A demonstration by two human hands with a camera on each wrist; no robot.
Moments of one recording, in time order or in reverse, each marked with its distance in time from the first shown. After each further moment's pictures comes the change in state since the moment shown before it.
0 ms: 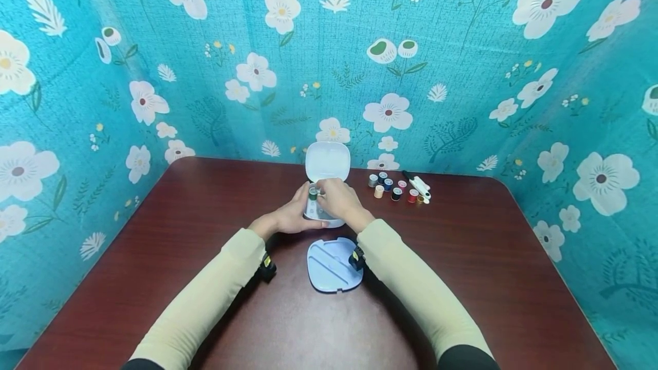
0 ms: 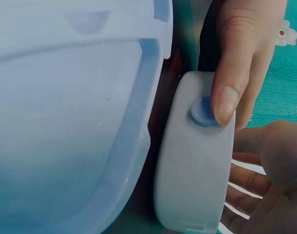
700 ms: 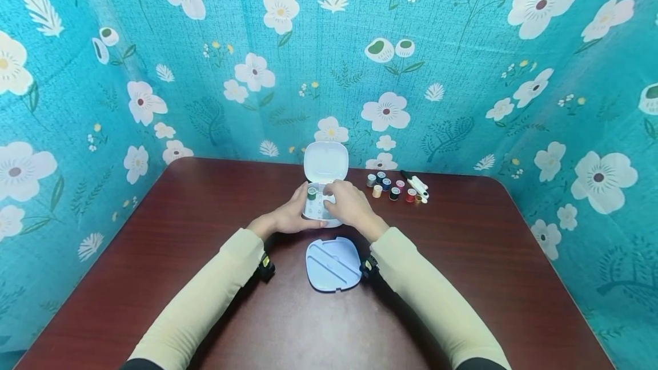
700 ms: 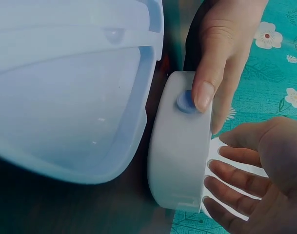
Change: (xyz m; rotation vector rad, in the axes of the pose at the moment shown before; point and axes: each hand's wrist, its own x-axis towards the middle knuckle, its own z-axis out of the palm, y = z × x) left_hand -0.002 0.001 0.004 -0.010 0.040 0.024; right_hand -0.033 0.006 -0.017 0.014 0.066 -0.051
